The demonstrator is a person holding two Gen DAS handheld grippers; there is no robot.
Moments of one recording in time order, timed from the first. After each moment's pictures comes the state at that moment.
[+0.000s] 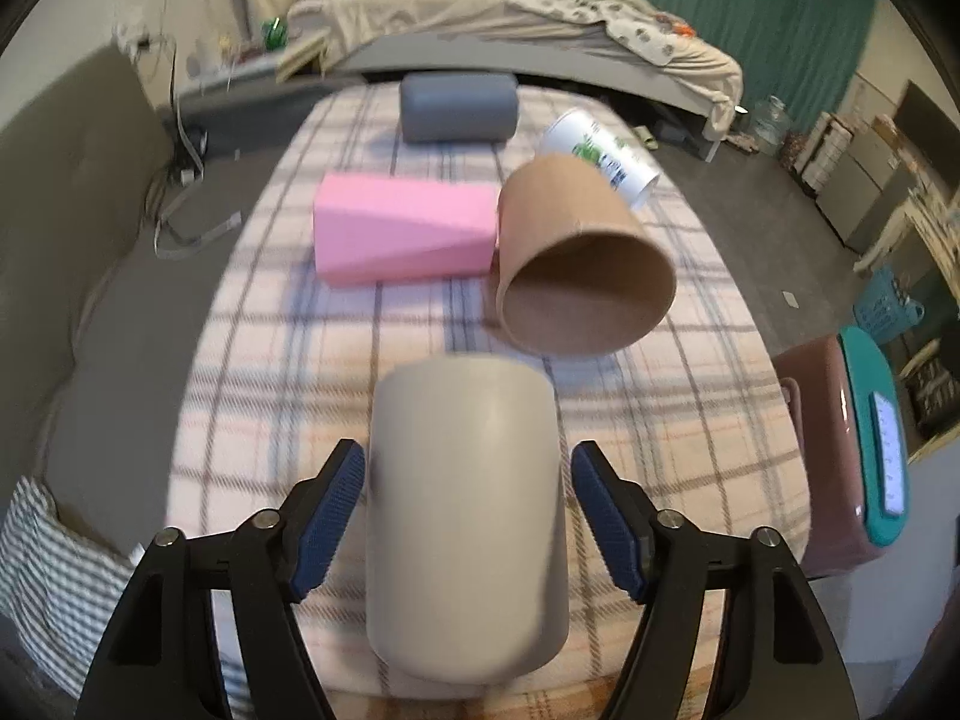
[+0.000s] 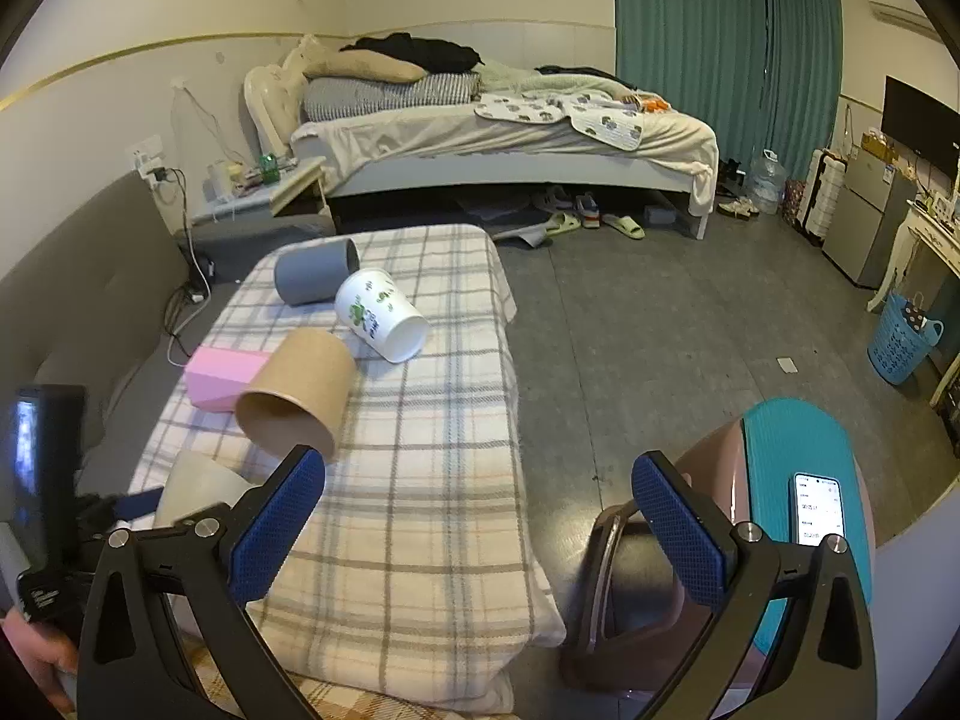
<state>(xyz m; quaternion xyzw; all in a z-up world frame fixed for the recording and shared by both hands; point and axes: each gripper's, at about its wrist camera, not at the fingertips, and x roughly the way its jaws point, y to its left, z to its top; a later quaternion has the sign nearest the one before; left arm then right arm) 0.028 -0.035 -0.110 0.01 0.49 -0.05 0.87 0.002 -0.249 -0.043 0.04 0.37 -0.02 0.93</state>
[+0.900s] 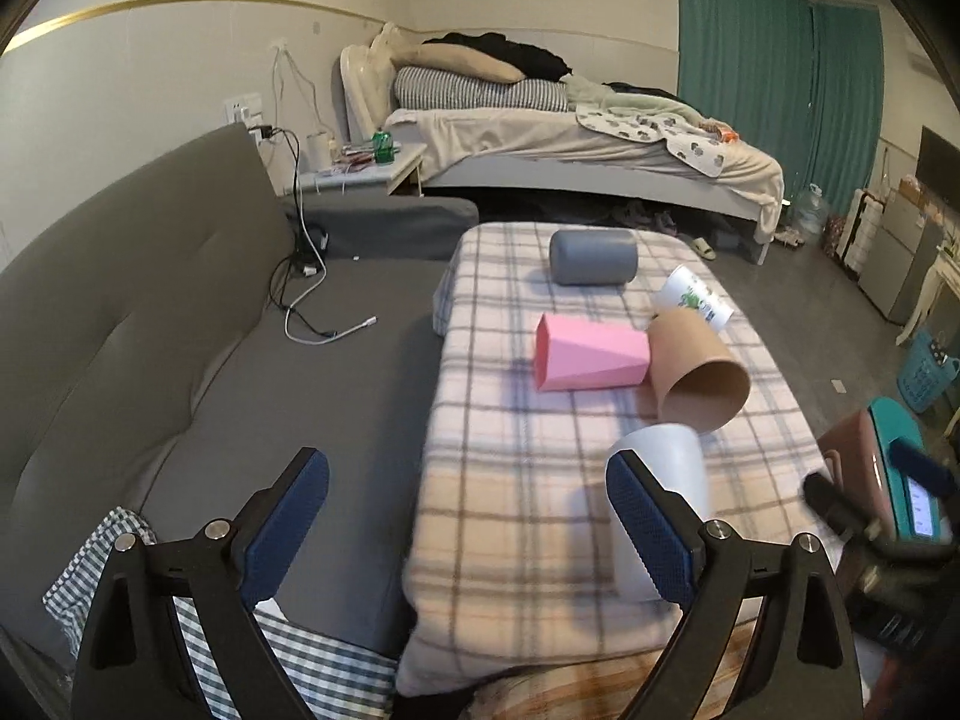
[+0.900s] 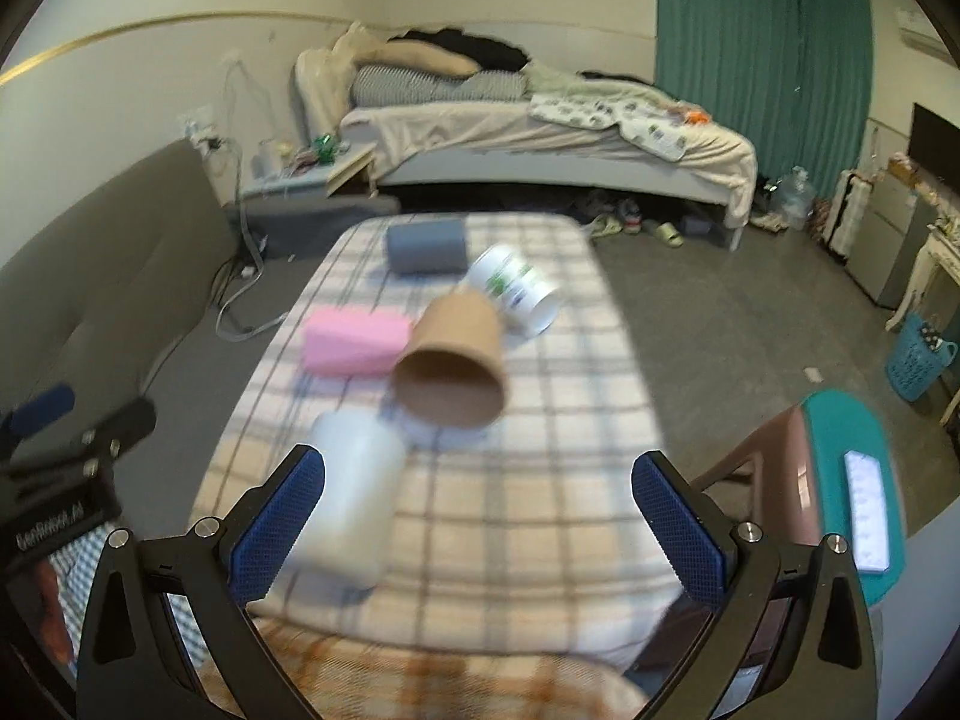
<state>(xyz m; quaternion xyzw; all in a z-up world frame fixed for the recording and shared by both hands) -0.032 0.077 -0.036 0.00 0.37 0.03 0.93 -0.028 -0.116 -0.050 0.01 0.37 0.02 0.93</state>
